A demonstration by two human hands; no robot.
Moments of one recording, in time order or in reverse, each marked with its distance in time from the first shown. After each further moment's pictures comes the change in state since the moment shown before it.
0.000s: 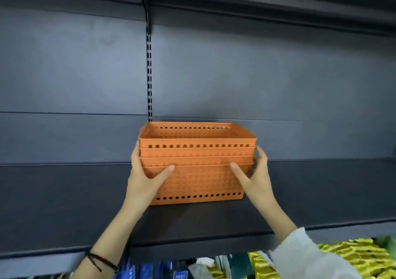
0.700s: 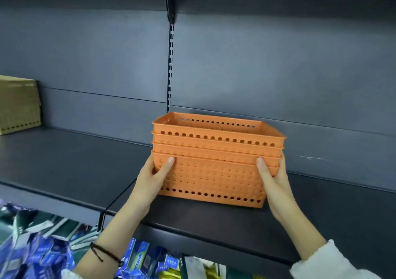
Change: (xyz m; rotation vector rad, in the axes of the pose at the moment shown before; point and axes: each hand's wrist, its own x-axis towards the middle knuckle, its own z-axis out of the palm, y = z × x) left_hand -0.038 0.009 0.079 -0.022 0.208 -0.157; right_hand 0.059 0.055 -0.051 0.522 -0.361 0.067
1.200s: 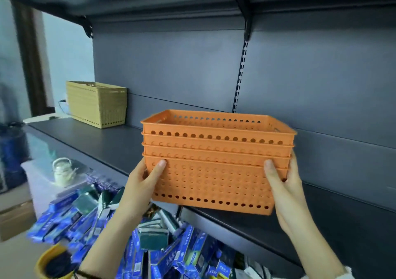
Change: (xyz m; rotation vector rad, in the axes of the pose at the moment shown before) left_hand -0.069 0.032 -0.152 0.038 0.331 0.099; right_hand -0.042 -0.044 0.144 0.172 -0.202 -0.069
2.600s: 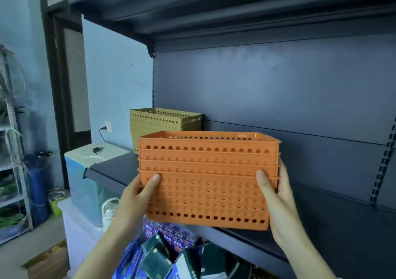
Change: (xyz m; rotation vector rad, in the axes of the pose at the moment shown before) left_hand 0.280 -0.077 -0.352 0.051 0.055 0.000; right_hand 0.094 0.117 0.432 0.134 -0.048 0.059
